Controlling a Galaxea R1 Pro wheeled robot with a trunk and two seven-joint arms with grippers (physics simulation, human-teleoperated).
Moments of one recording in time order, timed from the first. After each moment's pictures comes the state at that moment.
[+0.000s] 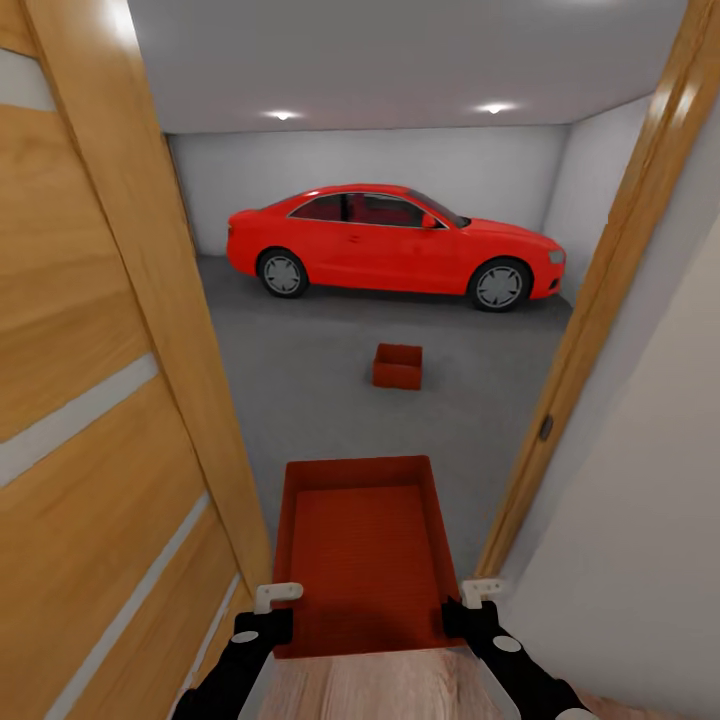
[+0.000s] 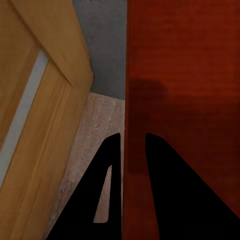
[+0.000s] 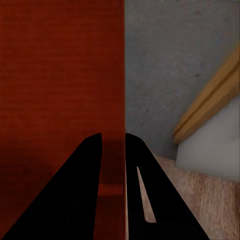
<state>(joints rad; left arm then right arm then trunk) -0.41 -0.17 0.07 -0.61 -0.09 0.19 0.19 -0.51 0.01 0.19 -0.37 -0.14 -0.09 -0.03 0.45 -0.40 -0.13</state>
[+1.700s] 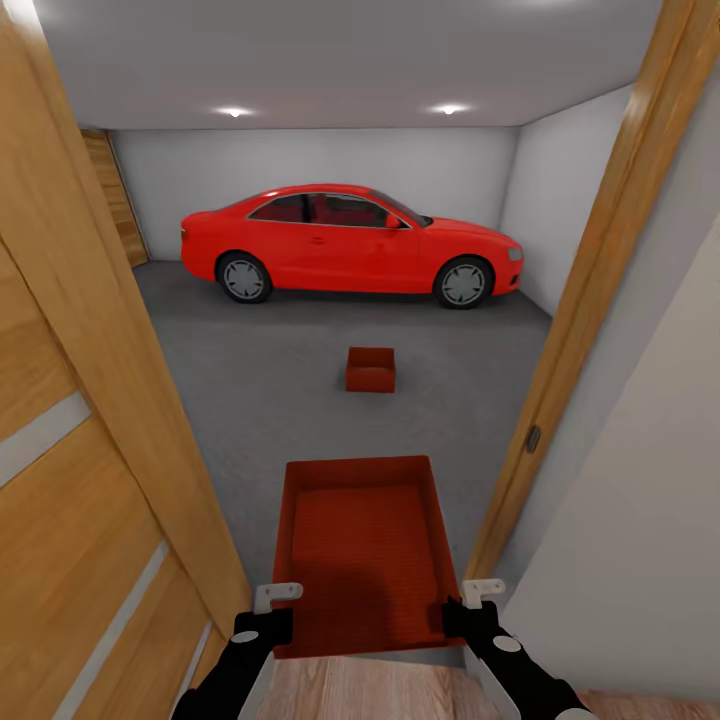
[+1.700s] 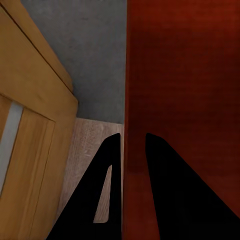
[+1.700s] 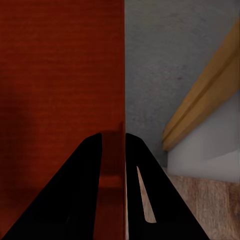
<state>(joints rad) -0.41 -0.17 0.08 -0.61 -0.09 0.19 0.19 -0.51 0.01 0.19 -0.37 -0.14 -0.09 -0.03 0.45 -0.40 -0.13</state>
